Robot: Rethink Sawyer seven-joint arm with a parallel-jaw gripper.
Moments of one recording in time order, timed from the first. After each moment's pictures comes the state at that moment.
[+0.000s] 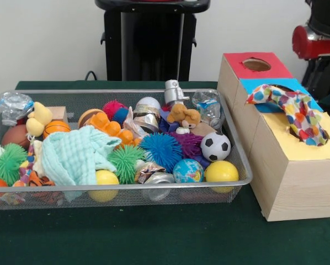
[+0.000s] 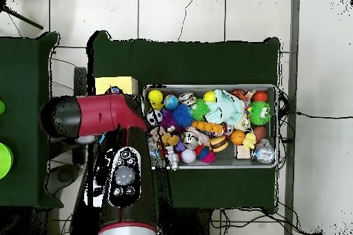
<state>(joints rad) 0.17 -0.62 -0.04 1.43 0.06 0.88 1.72</state>
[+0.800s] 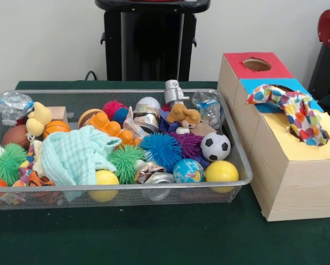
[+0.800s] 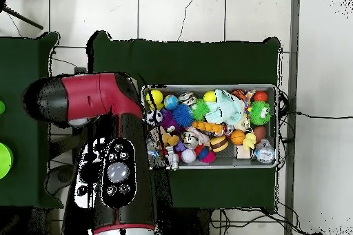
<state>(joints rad) 0.17 -0.62 -0.04 1.27 0.02 0.91 1.72</state>
